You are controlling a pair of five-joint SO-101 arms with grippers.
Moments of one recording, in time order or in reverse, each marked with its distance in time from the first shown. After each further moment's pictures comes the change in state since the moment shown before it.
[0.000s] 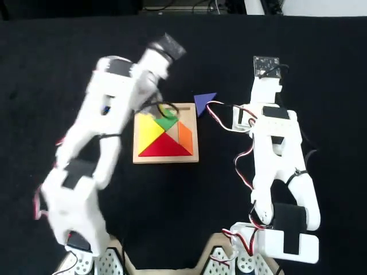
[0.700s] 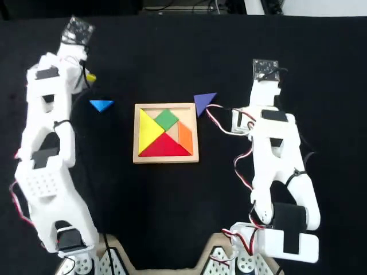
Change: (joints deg) left arm -24.7 14.2 3.4 -38.0 -6.2; right arm 0.0 0.0 2.9 -4.0 0.0
